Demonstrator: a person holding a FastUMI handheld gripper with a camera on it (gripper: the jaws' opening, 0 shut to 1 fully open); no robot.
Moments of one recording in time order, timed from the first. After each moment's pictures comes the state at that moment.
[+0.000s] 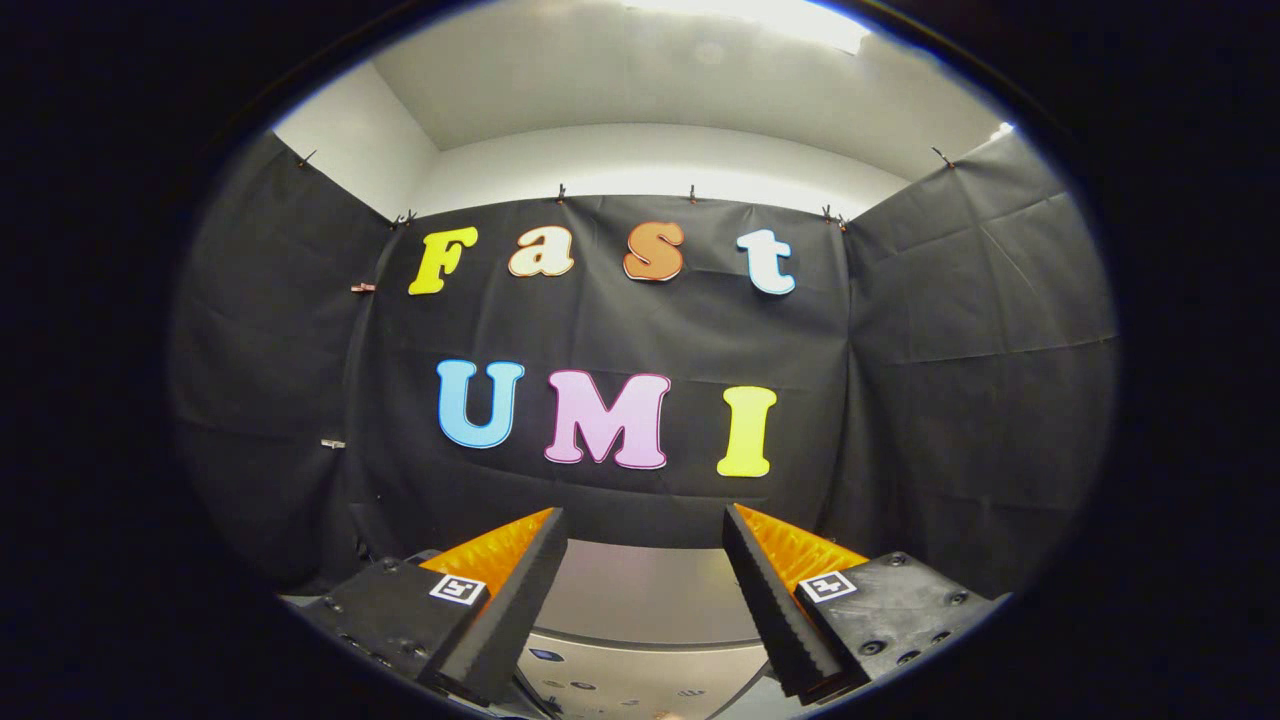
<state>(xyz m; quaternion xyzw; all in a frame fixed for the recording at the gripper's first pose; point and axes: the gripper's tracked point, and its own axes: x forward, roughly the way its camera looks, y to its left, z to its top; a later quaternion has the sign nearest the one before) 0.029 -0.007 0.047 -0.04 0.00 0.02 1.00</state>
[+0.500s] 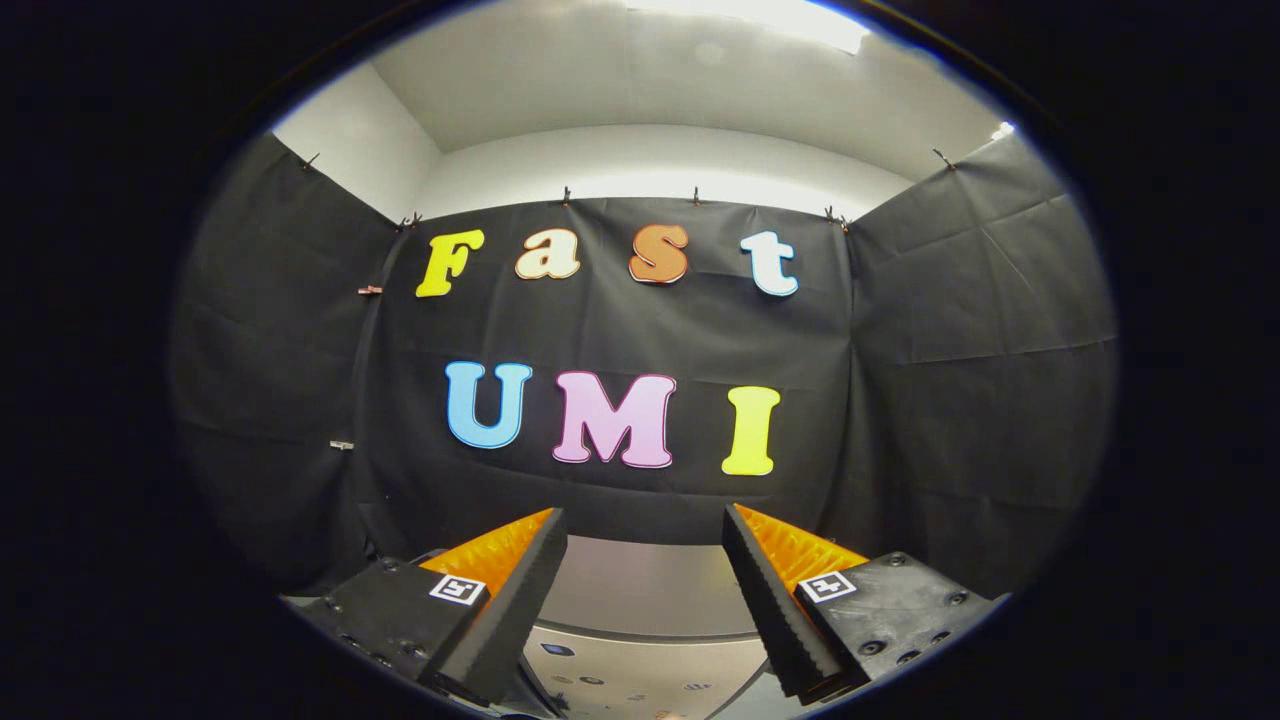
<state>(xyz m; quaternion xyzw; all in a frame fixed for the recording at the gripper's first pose) 0.015 0.002 0.052 -0.05 0.01 0.02 1.00</state>
